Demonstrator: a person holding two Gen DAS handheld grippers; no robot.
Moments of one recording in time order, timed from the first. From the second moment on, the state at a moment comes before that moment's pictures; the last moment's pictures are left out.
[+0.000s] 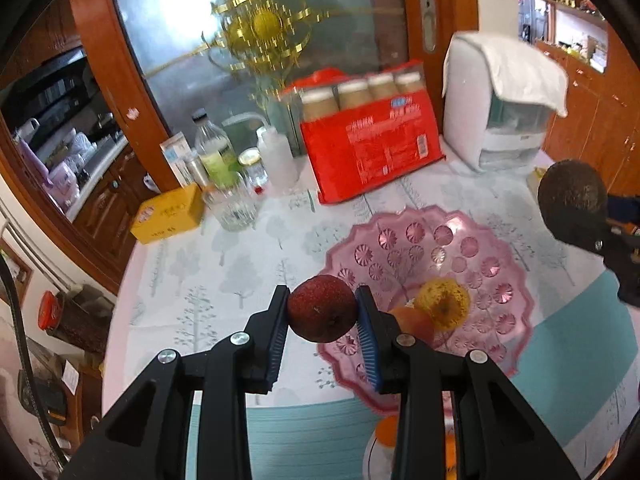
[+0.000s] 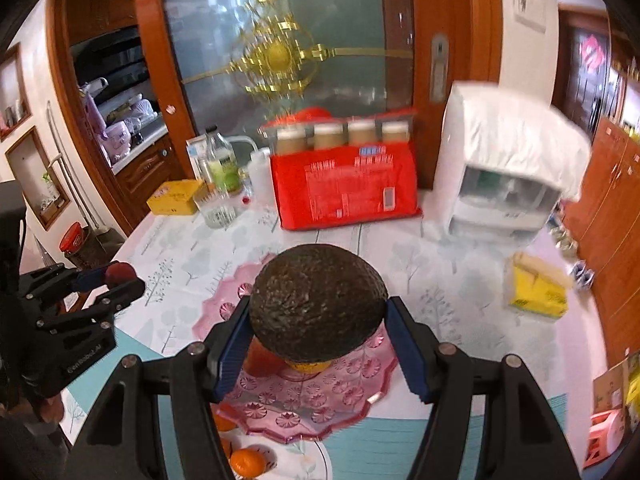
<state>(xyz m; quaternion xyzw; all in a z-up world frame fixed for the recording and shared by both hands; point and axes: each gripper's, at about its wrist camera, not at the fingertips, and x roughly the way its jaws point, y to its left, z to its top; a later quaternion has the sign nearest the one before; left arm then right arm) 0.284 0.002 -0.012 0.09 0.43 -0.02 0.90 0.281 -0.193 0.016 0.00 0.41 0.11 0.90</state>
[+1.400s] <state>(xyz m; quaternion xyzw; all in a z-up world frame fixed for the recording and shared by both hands) 0.349 -0.029 -0.143 0.08 0.49 0.00 0.87 0.359 -0.163 -0.118 0.00 0.48 0.16 0.86</state>
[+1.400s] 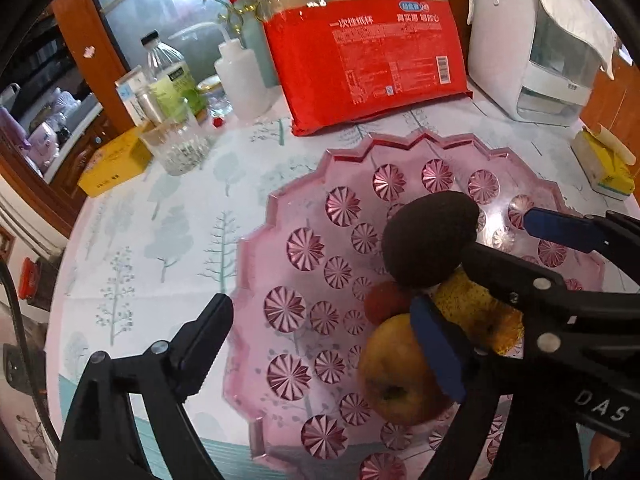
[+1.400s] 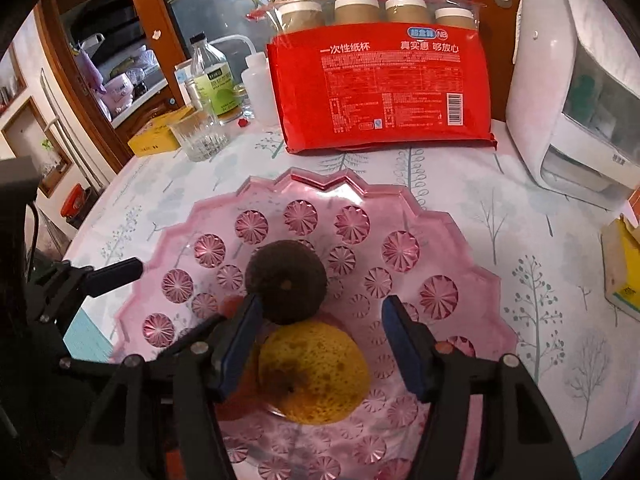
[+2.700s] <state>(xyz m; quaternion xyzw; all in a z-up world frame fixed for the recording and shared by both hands) 0.200 0.018 -0.011 -0.01 0.41 -0.05 0.91 0.212 -0.171 -0.009 0.01 0.43 0.09 0.90</state>
